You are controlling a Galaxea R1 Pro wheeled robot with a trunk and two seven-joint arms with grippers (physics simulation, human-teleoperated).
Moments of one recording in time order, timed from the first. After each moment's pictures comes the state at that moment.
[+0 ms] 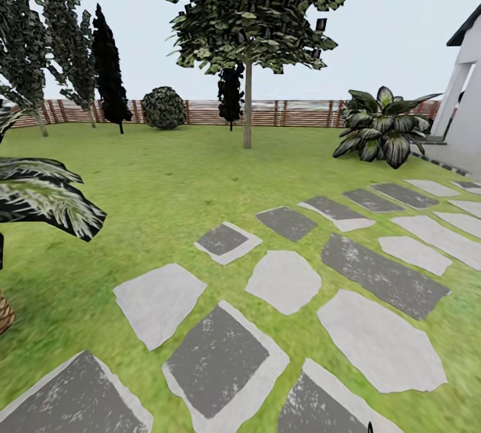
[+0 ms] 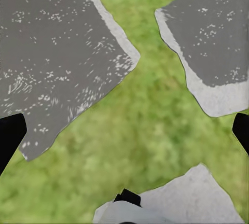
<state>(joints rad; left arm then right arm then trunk) -0.07 0.05 0.24 -0.24 0.23 -0.48 -0.01 -0.23 -0.09 -0.10 -0.14 -0.19 -0.85 -0.16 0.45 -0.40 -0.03</state>
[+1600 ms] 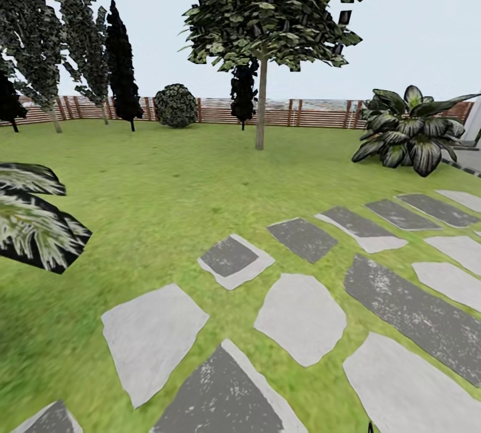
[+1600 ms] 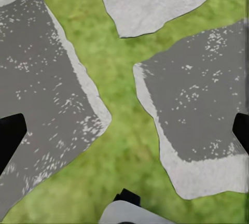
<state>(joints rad) -0.07 0.04 0.24 -0.24 0.23 -0.48 0.00 -0.23 -0.09 -0.11 -0.14 -0.19 -0.85 -0.16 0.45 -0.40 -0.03</state>
